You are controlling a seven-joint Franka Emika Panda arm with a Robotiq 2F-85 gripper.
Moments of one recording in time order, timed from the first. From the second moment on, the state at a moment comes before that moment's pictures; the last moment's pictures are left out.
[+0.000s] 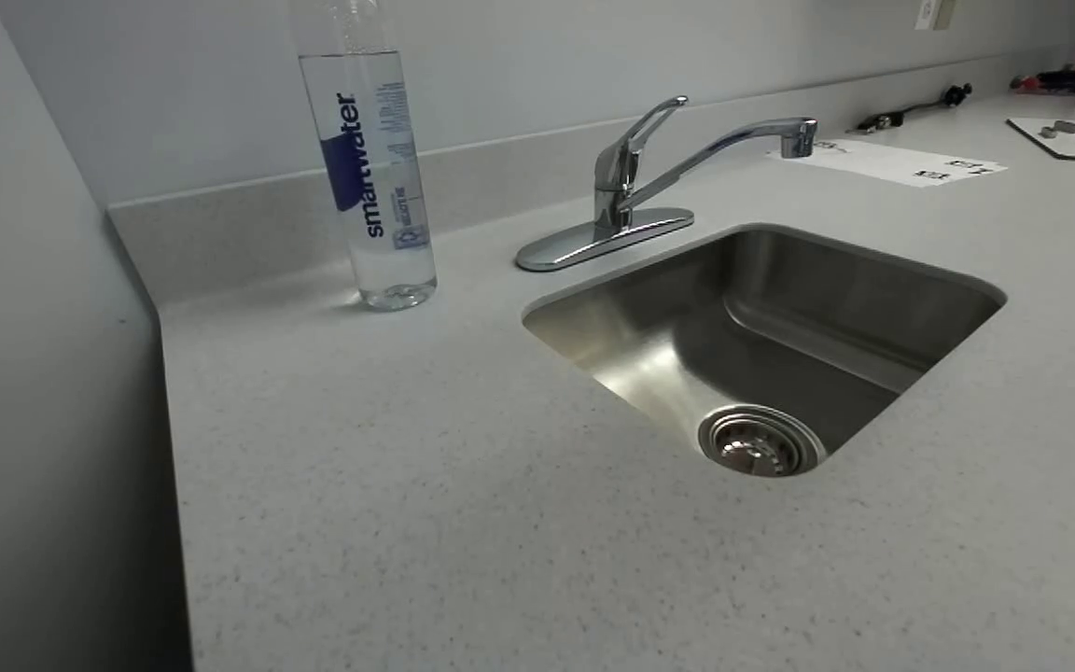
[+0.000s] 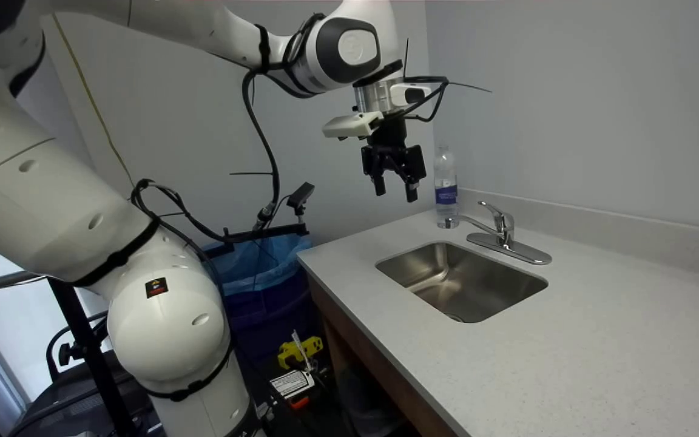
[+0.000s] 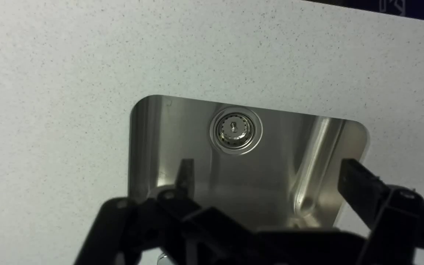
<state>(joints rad) 0.07 -0.47 0.09 -2.38 0.05 2.00 0.05</state>
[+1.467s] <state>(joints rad) 0.04 -0.14 0.06 -2.16 0.05 2.05 0.10</state>
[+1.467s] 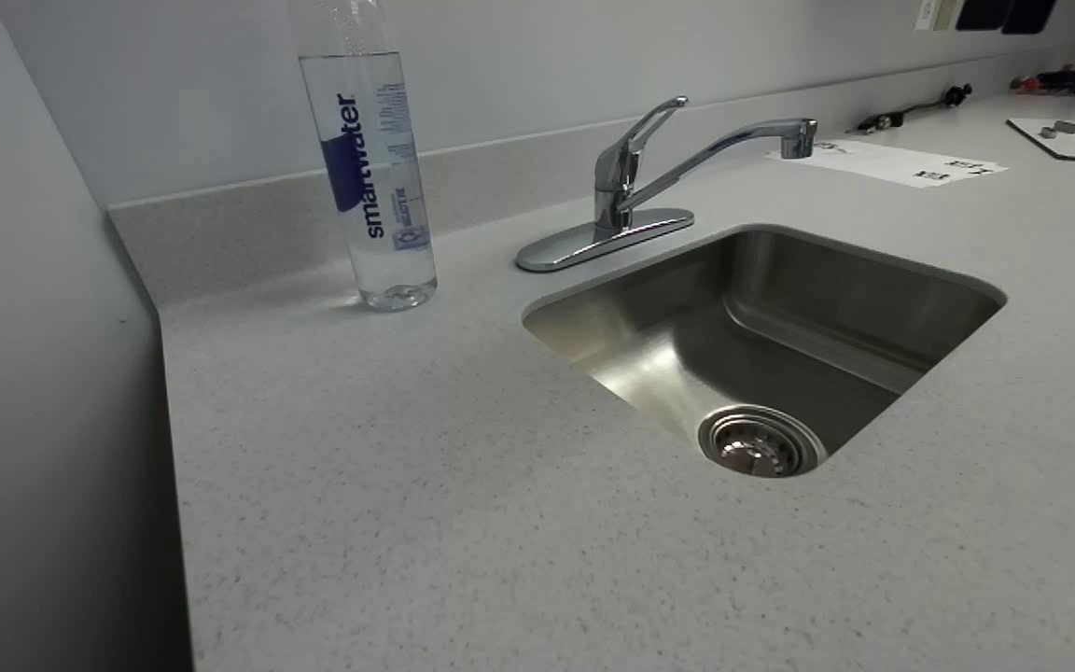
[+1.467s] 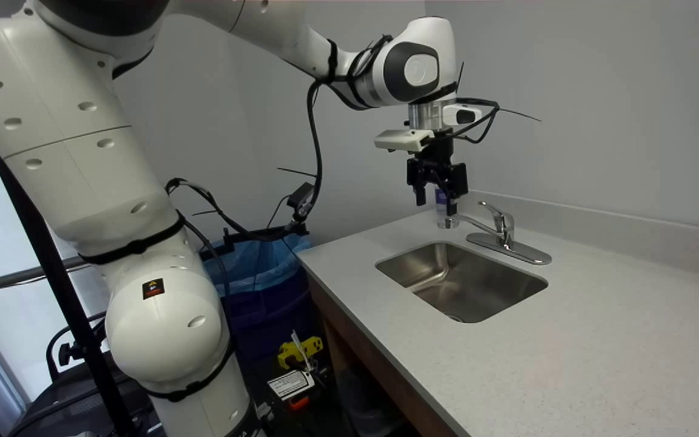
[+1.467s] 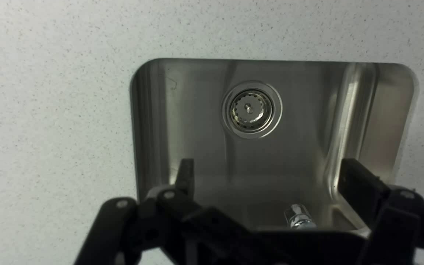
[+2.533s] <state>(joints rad) 0.04 -0.10 0.05 -2.14 0.05 2.08 0.11</state>
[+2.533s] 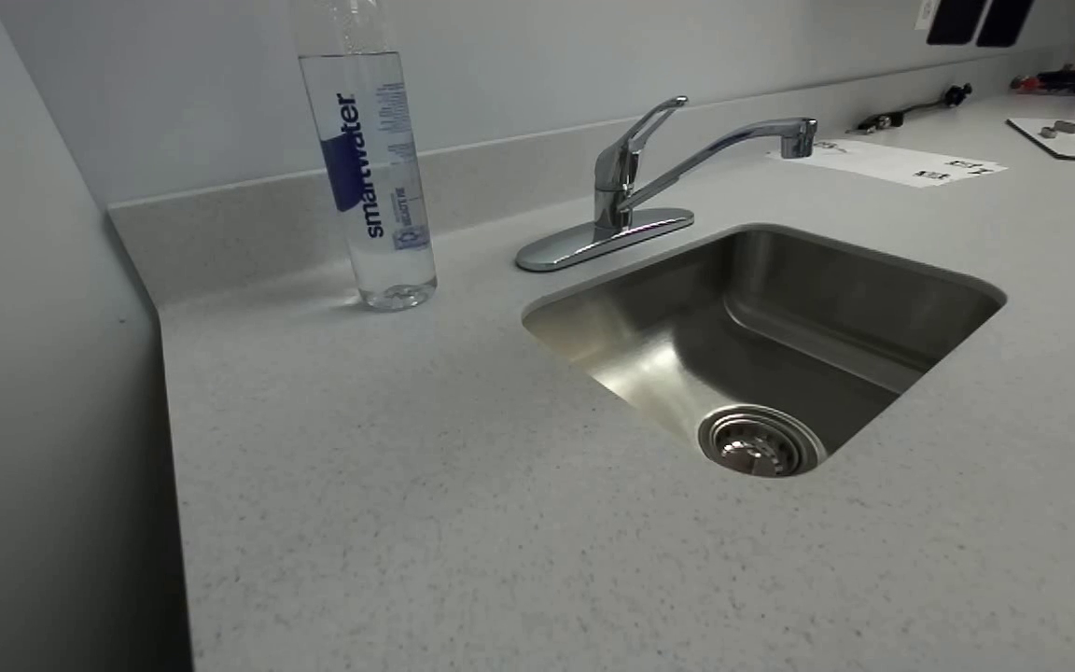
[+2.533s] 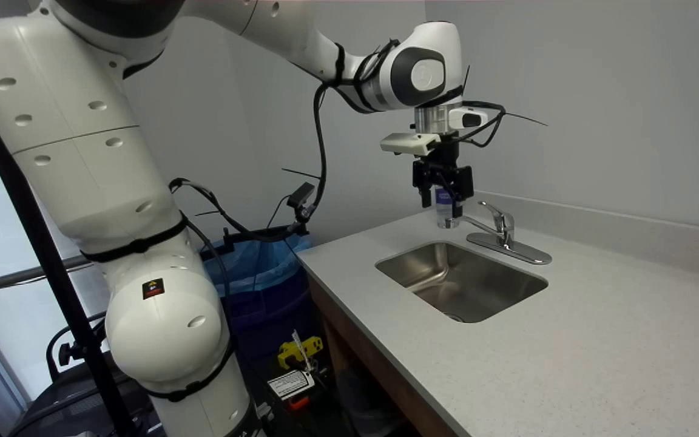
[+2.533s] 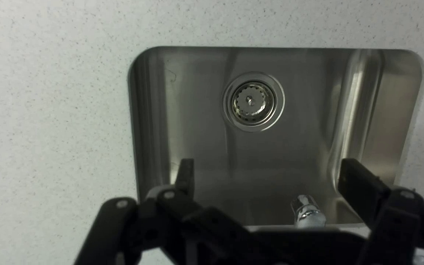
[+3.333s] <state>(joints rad) 0.06 0.09 0.07 -1.97 0.05 2.16 0.11</state>
